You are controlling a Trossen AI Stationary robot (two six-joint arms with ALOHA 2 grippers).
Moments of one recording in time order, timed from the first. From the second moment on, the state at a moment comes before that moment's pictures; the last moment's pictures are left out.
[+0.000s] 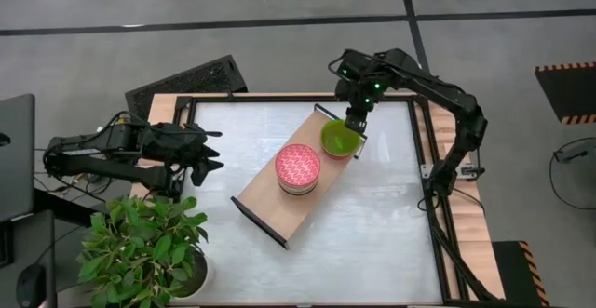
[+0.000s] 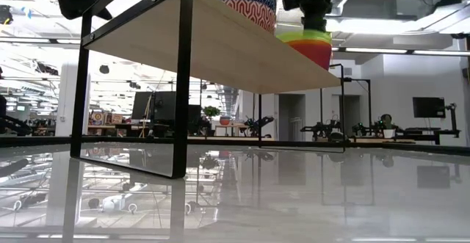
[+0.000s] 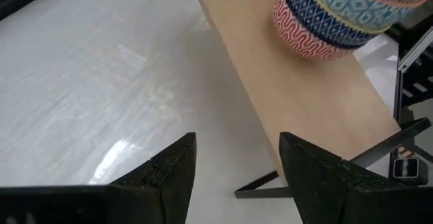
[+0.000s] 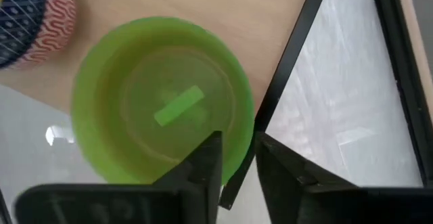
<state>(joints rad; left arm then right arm) 0.02 0.71 0.97 -0.93 -0.12 -0.56 -0.50 1.71 1.91 -1.47 -0.18 -0.16</state>
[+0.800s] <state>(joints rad) 0.02 0.51 1.33 -0.93 -0.36 -0.17 -0.51 1.20 2.12 -1.52 -0.31 -0.03</state>
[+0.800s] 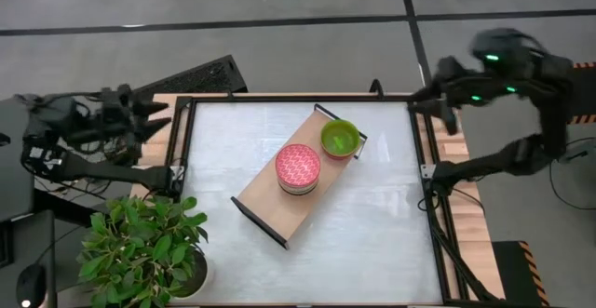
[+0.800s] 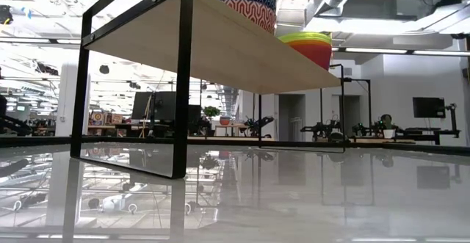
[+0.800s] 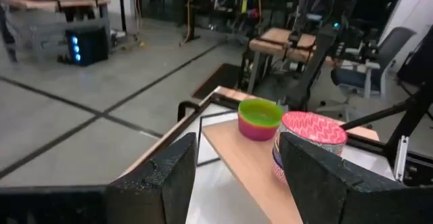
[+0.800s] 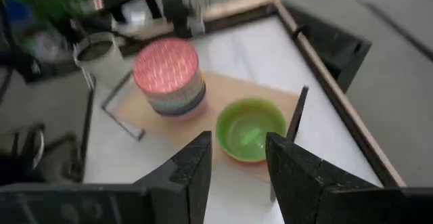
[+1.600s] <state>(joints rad) 0.02 0.00 0.68 -0.48 0.03 -0.44 -0.30 0.45 0.58 0.15 -0.46 0.50</state>
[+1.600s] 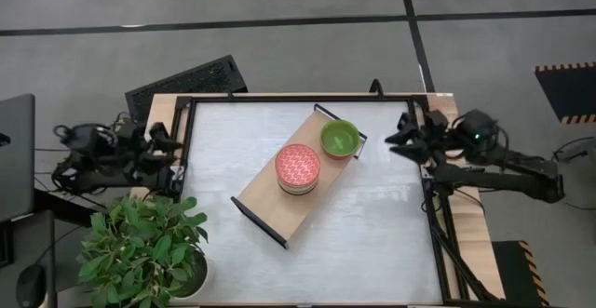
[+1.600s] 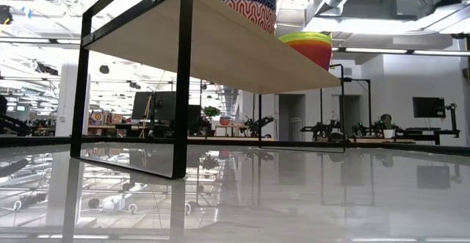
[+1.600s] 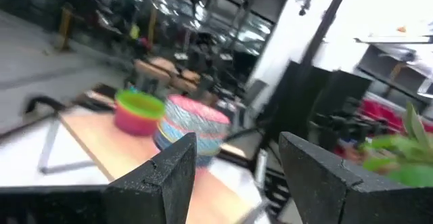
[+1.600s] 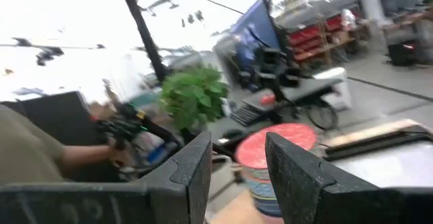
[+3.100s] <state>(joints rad) 0.02 0.00 0.50 -0.56 0.06 -0.39 0.20 0.00 0.09 0.30 0.07 0.26</state>
